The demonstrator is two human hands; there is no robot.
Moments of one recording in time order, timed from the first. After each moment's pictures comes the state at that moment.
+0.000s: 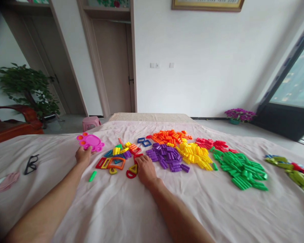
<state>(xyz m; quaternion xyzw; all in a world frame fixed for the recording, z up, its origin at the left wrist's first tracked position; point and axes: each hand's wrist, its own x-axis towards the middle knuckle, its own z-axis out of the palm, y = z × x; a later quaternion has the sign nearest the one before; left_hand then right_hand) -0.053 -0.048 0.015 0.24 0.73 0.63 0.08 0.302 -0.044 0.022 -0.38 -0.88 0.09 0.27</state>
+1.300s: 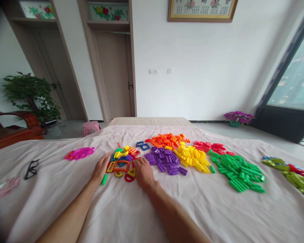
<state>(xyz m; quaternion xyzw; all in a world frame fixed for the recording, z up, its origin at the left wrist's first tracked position) 0.055 -0.081 0.006 0.47 0.62 0.59 0.21 0.305 -0.048 0.027 -0.36 -0.87 0.10 0.32</state>
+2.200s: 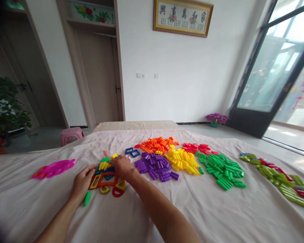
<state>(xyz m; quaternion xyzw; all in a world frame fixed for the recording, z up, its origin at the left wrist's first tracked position) 0.040 -0.062 -0.006 0.42 0.67 0.57 0.20 0.233 0.033 0.036 -0.26 -0.94 0.03 0.22</state>
